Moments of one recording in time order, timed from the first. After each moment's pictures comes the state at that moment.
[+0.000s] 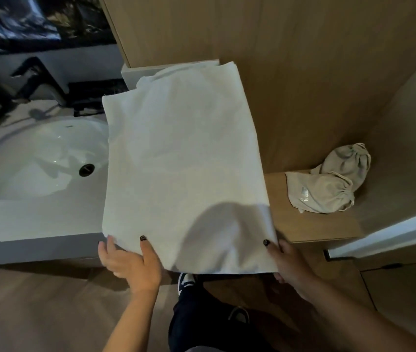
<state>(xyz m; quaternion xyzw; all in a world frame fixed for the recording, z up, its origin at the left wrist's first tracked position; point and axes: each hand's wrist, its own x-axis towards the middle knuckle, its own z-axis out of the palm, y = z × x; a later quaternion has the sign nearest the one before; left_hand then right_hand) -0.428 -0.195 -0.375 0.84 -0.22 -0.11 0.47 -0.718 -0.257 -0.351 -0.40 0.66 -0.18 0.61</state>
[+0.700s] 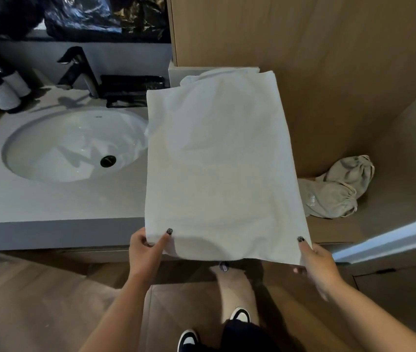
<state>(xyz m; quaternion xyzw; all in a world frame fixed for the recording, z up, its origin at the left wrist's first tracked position) -0.337 -0.161 -0.356 0.75 -0.23 -0.40 0.48 -0.683 -0.216 -0.325 -0.33 0.73 -0.26 0.54</state>
